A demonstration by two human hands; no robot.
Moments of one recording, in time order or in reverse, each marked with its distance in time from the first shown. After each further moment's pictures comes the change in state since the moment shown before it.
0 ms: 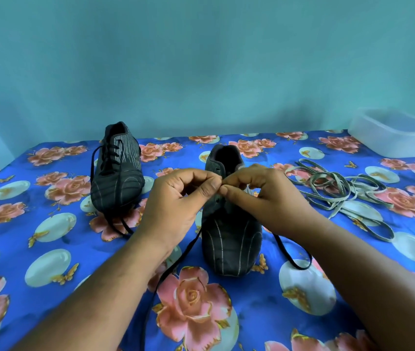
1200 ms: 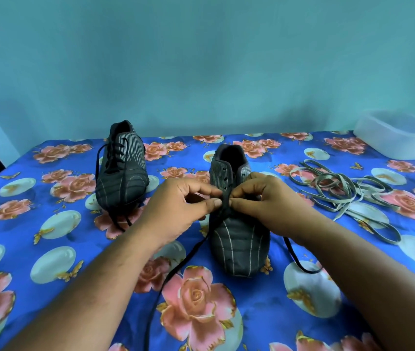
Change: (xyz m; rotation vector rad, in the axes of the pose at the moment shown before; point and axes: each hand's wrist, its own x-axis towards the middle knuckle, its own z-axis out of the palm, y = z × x) left_hand 0.008 -0.018 -0.020 0.218 -0.191 -0.174; right_hand -0.001 0.017 0.006 0.082 -0.118 0.312
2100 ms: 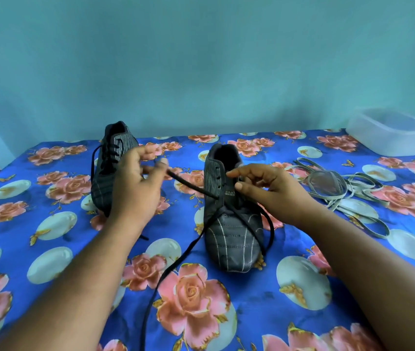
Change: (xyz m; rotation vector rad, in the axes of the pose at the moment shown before) left_hand 0.013 -0.008 -0.032 0.051 0.546 0.056; right_hand 0.007 0.027 -0.015 0.147 0.054 -0.153
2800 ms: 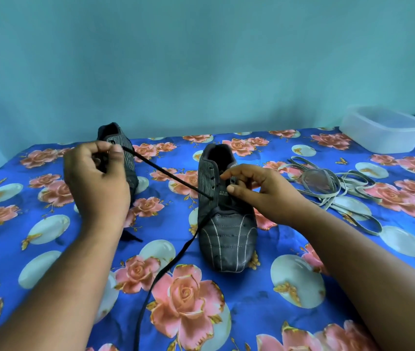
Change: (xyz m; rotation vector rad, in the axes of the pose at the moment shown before) left_hand 0.019 -0.008 -0.023 0.236 0.424 0.122; right_hand 0.001 0.007 0.001 -0.086 -0.009 -0.026
